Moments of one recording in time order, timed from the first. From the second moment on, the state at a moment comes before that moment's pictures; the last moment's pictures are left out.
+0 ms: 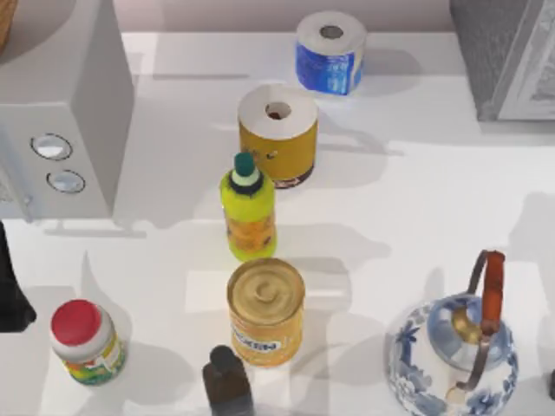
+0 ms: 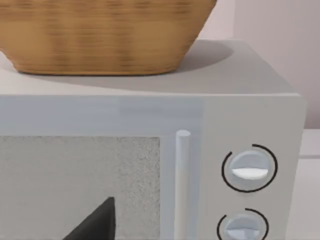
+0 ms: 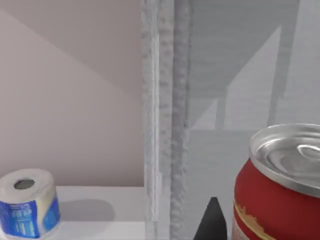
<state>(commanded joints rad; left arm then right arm) 0.00 0.00 0.00 0.00 0.00 0.00 0.11 0.45 0.68 -0.28 0.12 0.01</state>
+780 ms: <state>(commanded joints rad) 0.00 0.00 0.00 0.00 0.00 0.00 0.00 0.00 0.00 0.00 0.00 0.00</state>
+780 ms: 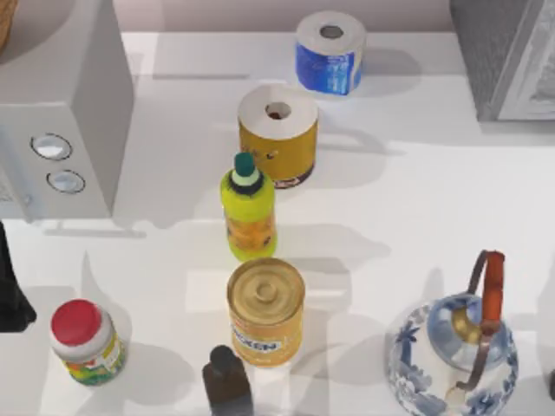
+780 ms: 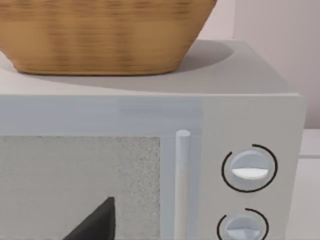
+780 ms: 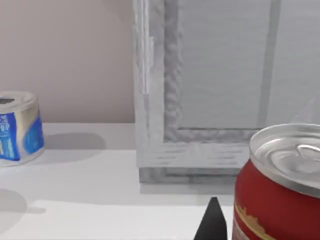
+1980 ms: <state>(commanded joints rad) 0.00 0.00 0.00 0.00 0.00 0.00 -0.09 1.22 0.28 1.00 -0.51 0.02</state>
